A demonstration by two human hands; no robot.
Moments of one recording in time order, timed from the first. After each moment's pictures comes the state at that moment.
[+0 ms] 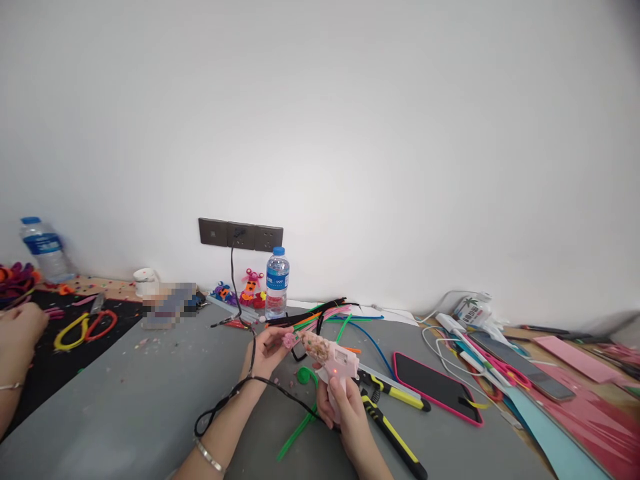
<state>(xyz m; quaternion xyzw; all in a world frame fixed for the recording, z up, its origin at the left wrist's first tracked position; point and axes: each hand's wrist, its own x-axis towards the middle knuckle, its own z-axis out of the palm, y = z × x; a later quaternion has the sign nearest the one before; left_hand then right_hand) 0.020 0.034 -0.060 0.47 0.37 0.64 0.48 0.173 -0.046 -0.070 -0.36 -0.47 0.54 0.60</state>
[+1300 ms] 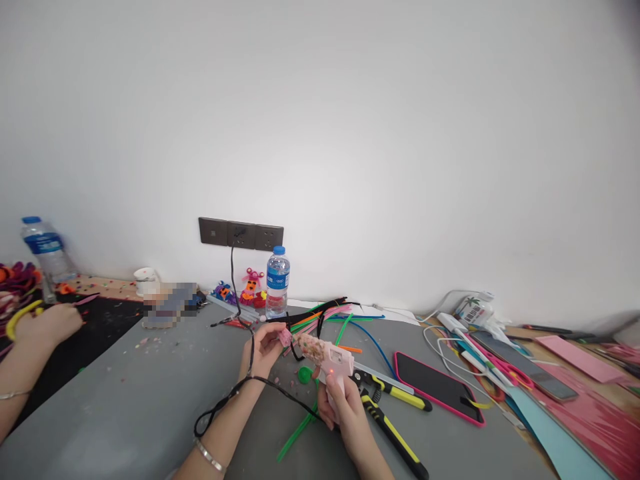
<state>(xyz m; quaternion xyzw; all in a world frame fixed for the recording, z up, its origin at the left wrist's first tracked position) 0.004 0.044 -0.066 0.49 0.36 0.64 0.48 0.174 -0.047 -0.072 -0.38 -0.47 0.54 0.59</state>
